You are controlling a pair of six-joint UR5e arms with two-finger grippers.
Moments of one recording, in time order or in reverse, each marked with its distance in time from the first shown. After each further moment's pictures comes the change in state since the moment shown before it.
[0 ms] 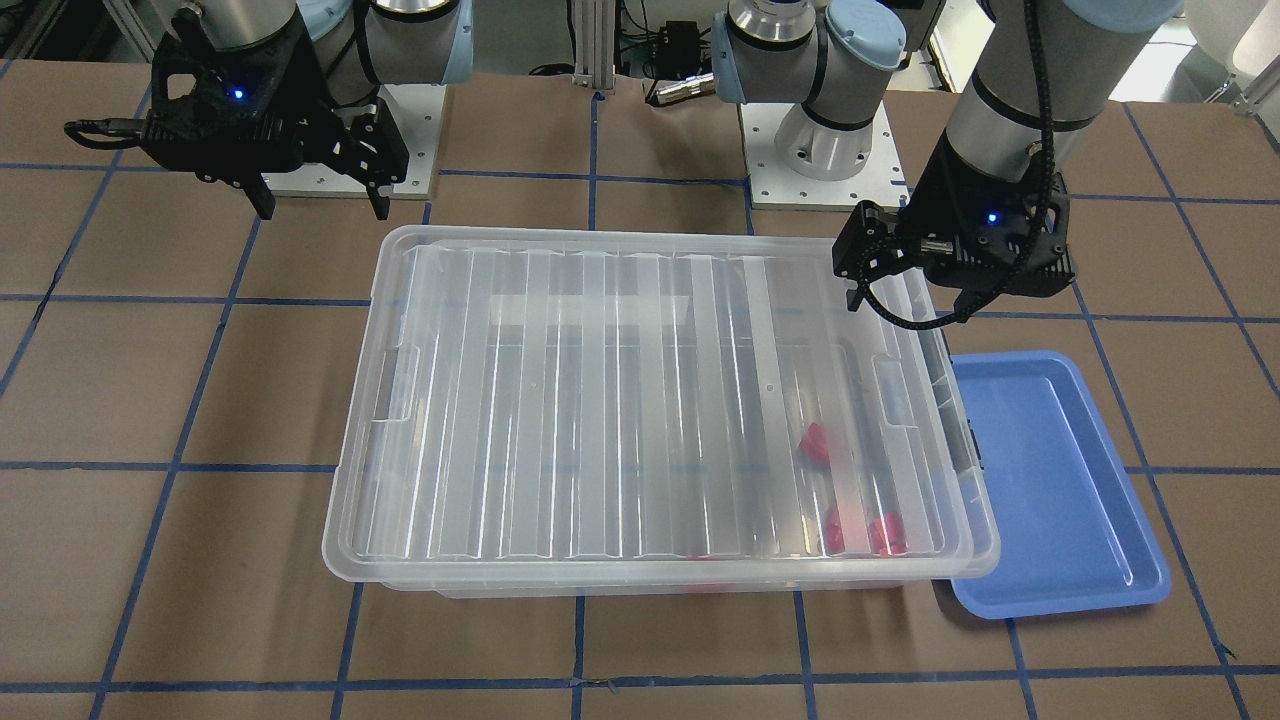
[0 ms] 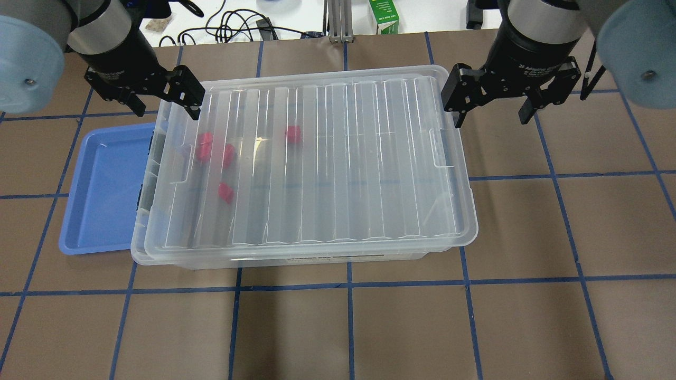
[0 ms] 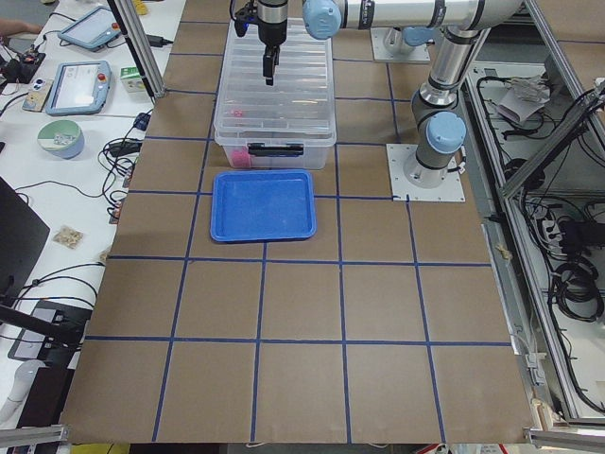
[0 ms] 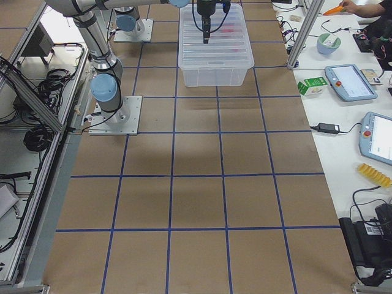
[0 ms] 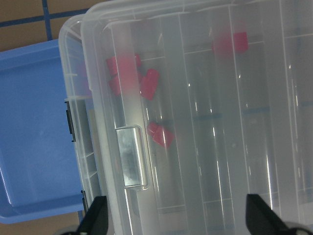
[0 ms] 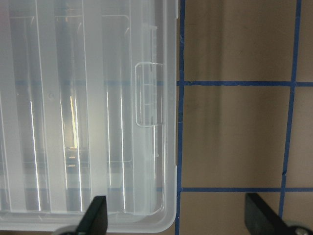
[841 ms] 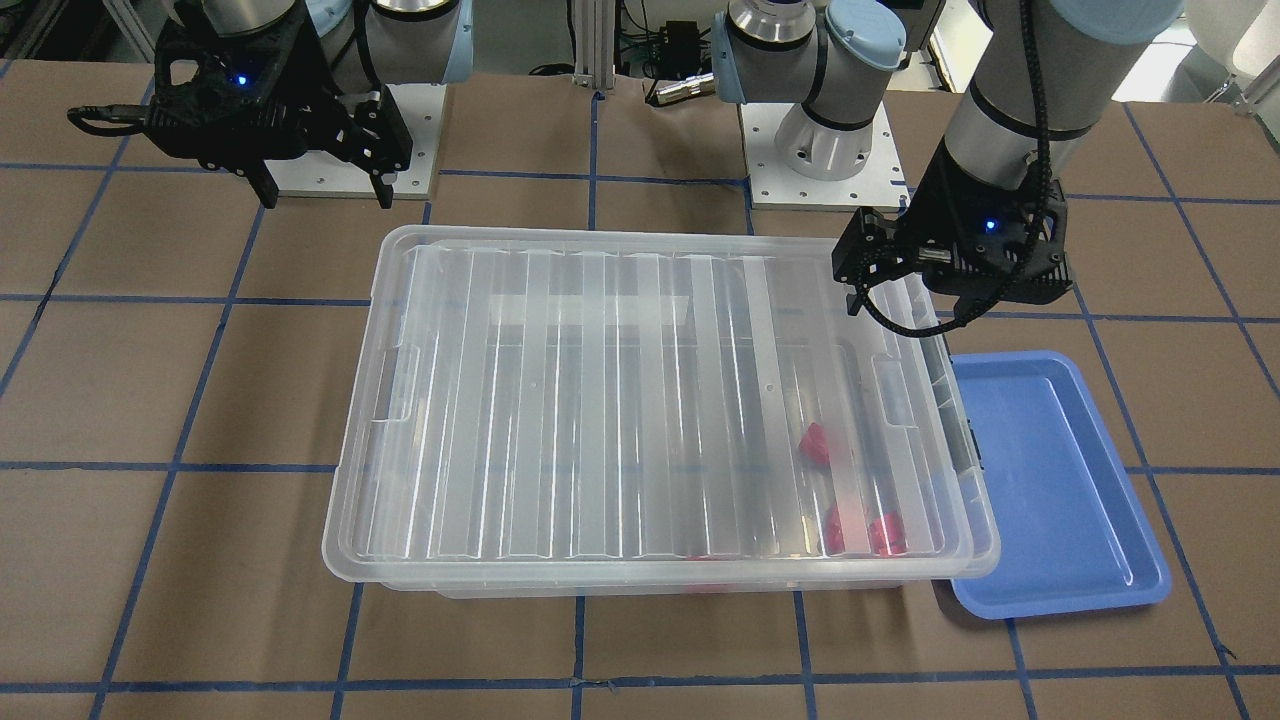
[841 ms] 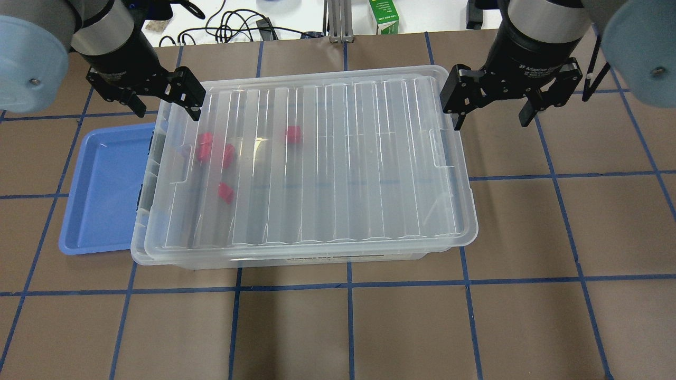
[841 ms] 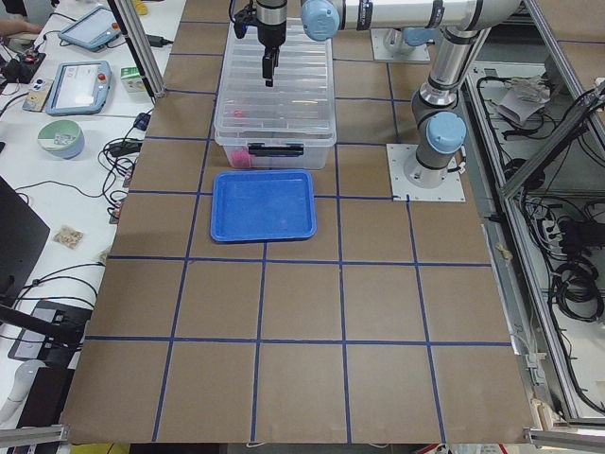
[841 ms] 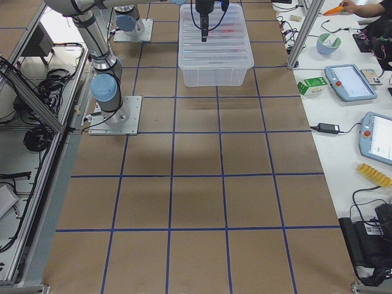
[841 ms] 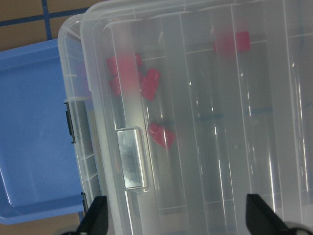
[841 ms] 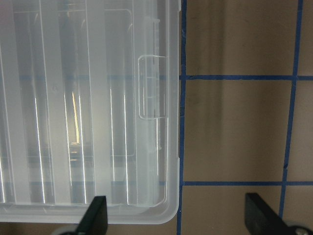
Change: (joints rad) left arm -0.001 -0.008 0.001 0.003 0.005 -0.001; right arm 0.005 -0.005 -0.003 0.017 0.002 0.007
